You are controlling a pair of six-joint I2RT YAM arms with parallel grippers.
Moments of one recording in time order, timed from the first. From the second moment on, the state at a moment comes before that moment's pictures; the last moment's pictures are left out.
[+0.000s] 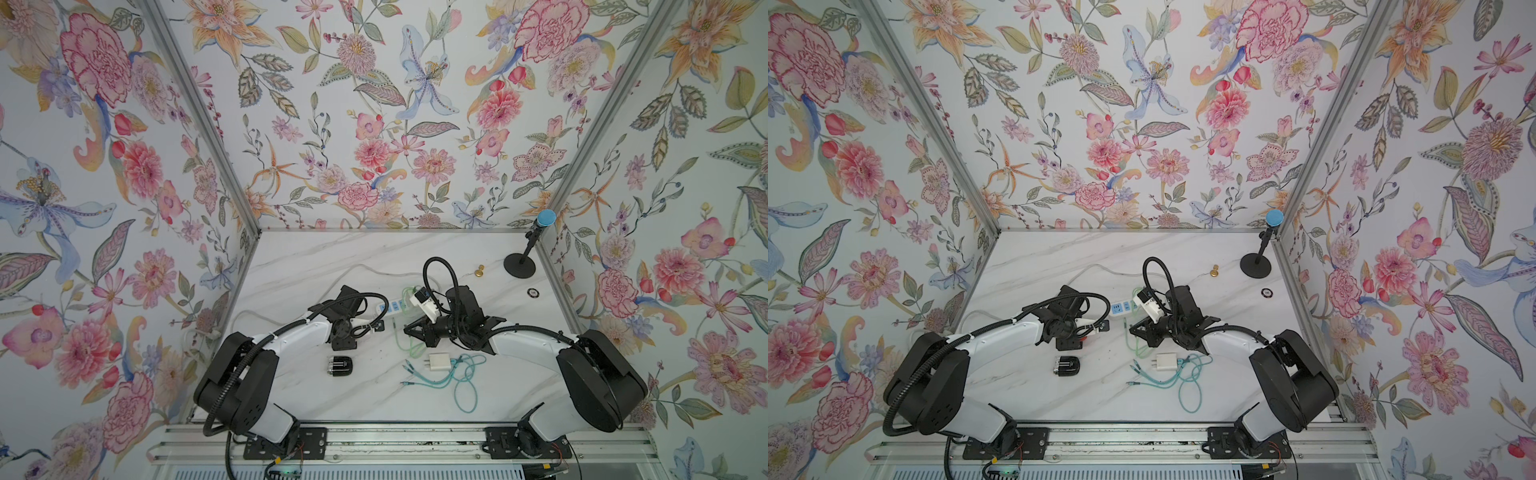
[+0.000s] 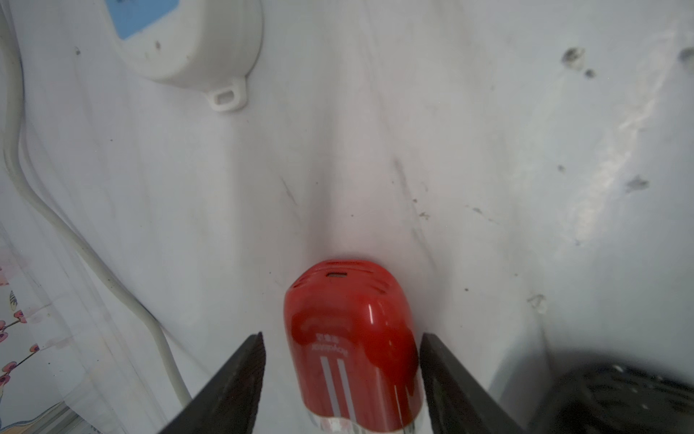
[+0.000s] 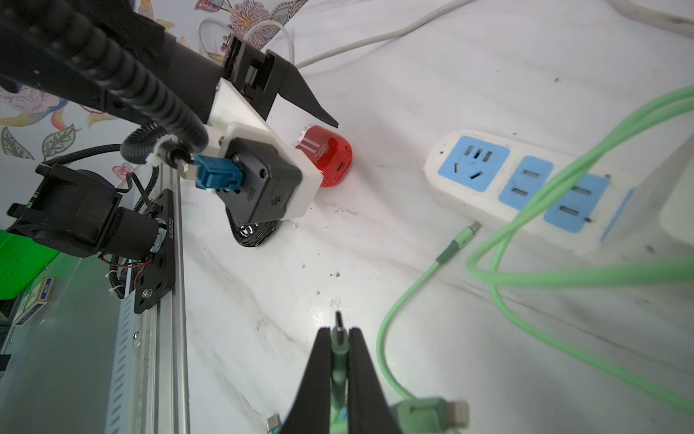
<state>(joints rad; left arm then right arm) -0.53 1.53 0.85 -0.52 -0.12 0.99 0.61 1.53 0.71 0.14 -0.66 0.11</state>
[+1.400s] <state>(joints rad) -0.39 1.63 0.98 -0.61 0.04 0.55 0.58 1.58 0.75 0.12 -0.72 0.13</state>
